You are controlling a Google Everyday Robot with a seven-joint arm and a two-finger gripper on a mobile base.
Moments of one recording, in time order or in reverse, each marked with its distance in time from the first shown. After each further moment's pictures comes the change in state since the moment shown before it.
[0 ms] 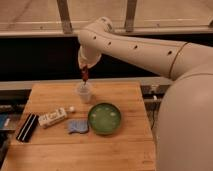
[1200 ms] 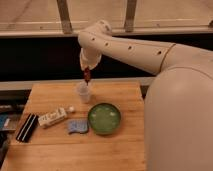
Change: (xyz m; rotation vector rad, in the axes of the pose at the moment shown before) arm 0.001 -0.017 0.031 0.030 0.039 0.001
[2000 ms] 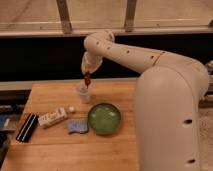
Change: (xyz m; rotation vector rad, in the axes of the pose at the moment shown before) arm -0.004 -0.009 0.064 -0.093 0.058 -0.021
